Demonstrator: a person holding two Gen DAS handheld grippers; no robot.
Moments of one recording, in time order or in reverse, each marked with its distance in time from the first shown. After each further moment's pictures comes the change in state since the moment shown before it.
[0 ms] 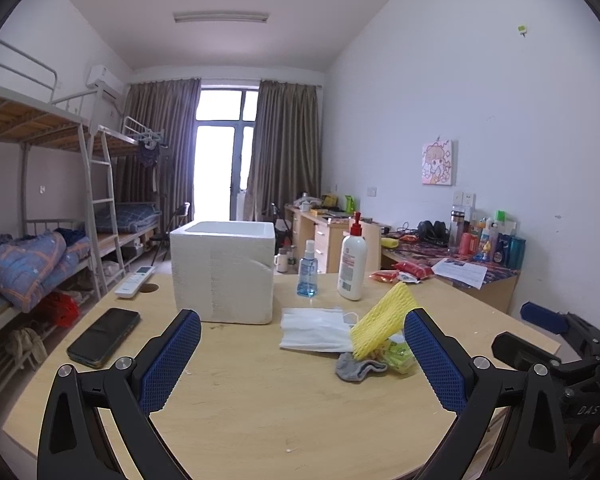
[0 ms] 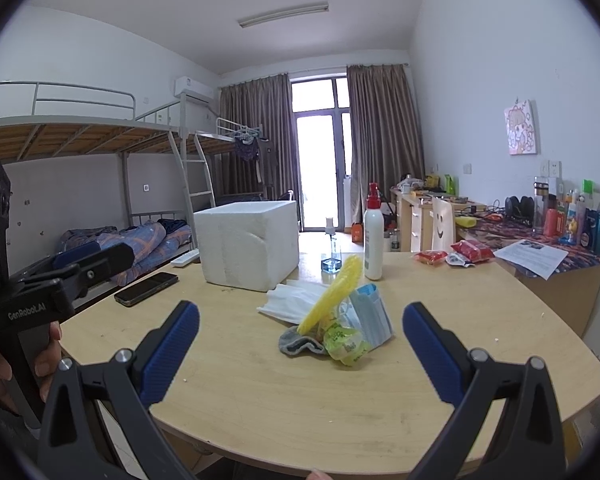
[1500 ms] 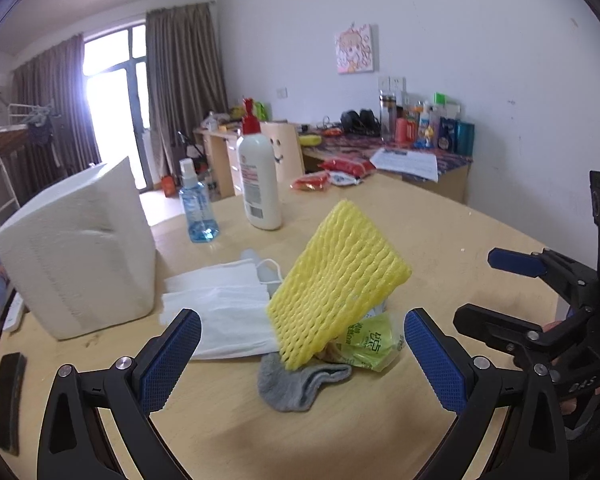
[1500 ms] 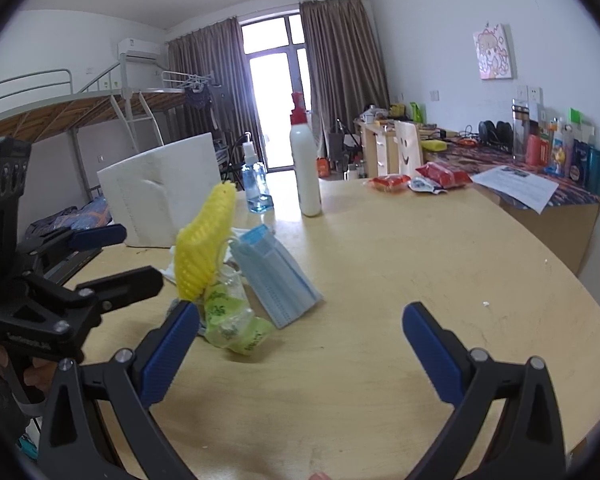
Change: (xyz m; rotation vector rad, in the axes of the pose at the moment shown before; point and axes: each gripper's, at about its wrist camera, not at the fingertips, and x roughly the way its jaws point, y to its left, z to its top) left arm 0.168 -0.067 -0.014 0.242 0.357 -0.273; right arm 0.083 -0.090 -0.022 0.122 0.244 -0.101
